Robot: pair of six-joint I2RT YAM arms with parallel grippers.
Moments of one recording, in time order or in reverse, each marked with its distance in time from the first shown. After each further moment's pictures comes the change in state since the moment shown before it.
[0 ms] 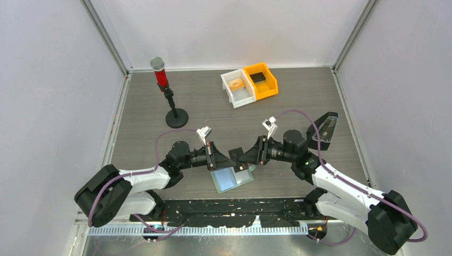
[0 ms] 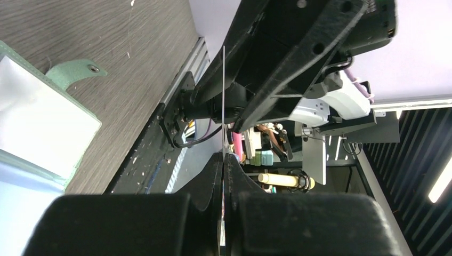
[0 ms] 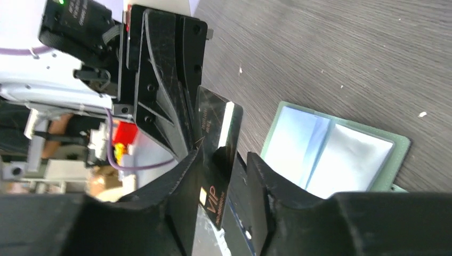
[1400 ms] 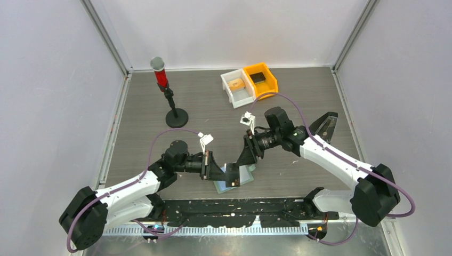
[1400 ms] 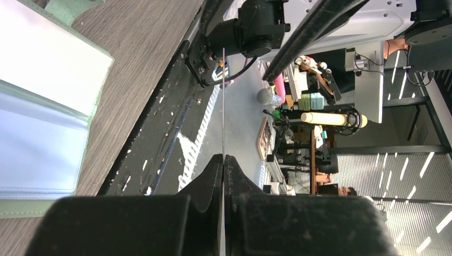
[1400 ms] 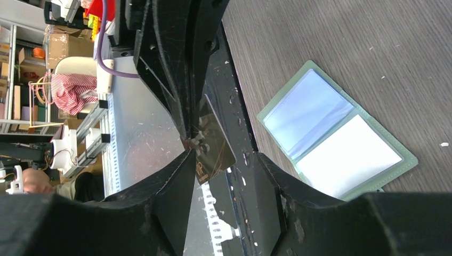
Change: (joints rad) left arm 0.000 -0.270 0.046 -0.534 0.171 0.344; right arm 0.003 0.291 0.489 -0.698 -0.335 -0.679
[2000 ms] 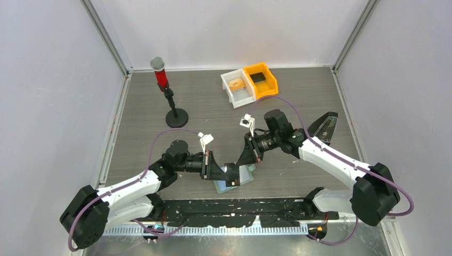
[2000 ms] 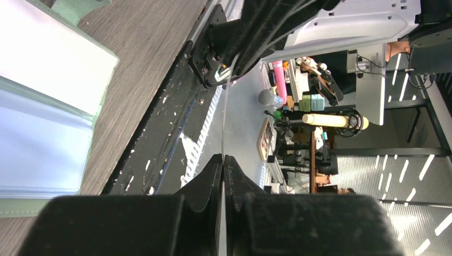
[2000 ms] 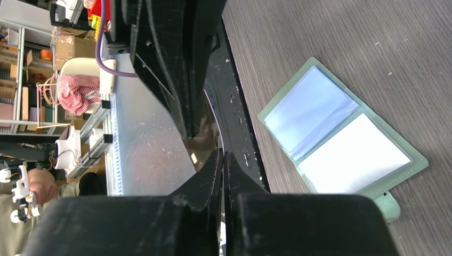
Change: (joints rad) left arm 0.001 0.017 0.000 0.013 0.005 -0.003; right arm 0.008 0.023 -0.046 0.063 -0.007 0.026
